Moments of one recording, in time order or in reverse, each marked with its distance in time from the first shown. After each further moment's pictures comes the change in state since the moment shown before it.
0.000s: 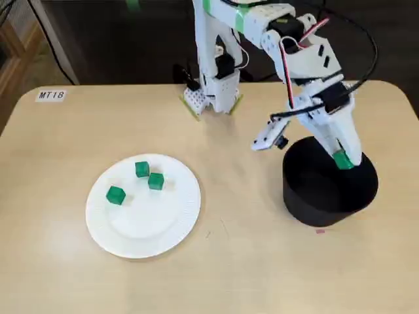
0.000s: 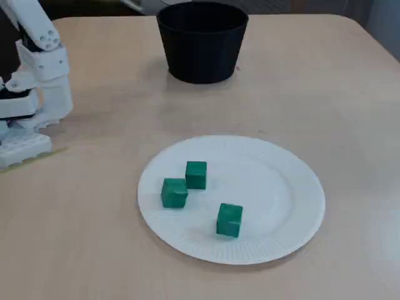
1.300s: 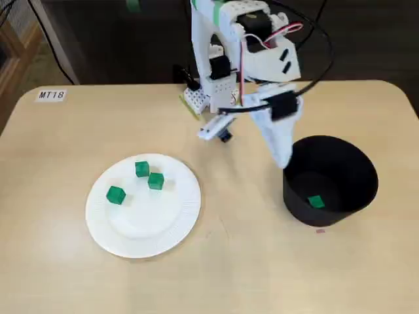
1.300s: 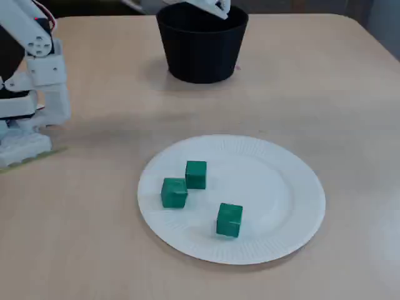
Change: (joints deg) arm 29.4 12.8 1.3 21.8 -9.2
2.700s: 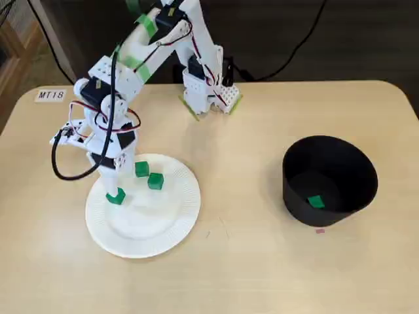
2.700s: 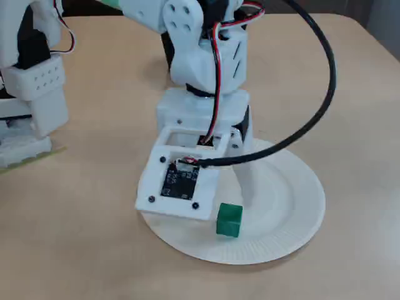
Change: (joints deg) arm 43.2 -52.2 -33.8 17.7 -13.3
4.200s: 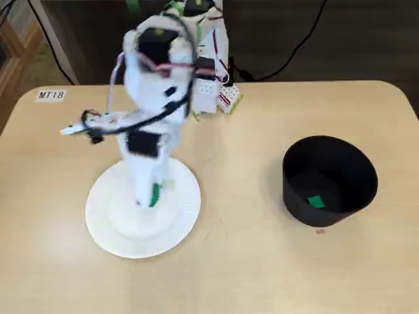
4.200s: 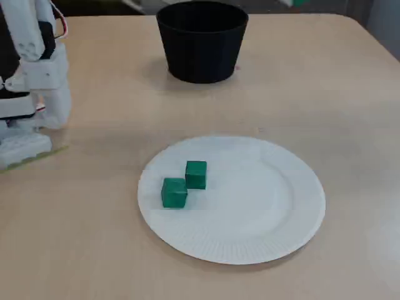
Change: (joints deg) arm -43.9 25.0 -9.2 -7.6 26.3
